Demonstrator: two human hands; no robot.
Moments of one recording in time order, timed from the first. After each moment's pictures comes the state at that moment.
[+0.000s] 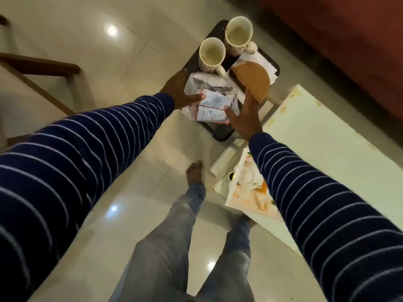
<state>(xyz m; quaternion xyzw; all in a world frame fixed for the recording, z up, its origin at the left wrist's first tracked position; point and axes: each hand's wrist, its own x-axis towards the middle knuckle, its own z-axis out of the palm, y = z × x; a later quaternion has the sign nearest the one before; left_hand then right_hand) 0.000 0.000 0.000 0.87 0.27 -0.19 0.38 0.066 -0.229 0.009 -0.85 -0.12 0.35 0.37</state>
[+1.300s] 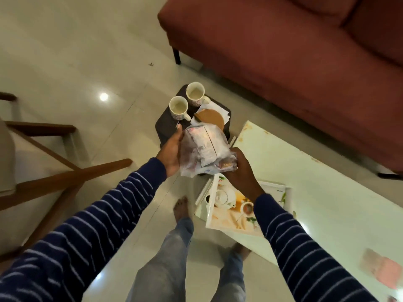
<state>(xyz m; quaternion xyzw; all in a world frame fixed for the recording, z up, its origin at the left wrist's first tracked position) -0.027 -0.137 0.153 0.39 0.31 -0.17 0.85 0.025 -0.365 0.130 -0.79 -0.11 0.30 0.53</state>
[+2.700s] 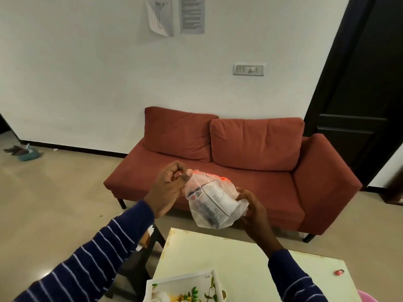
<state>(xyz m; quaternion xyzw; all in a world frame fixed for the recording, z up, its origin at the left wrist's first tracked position) -0.012 -0.474 0.541 0.70 -0.10 0.03 0.71 0.015 -0.745 0.430 -0.77 -0.20 -0.11 0.59</state>
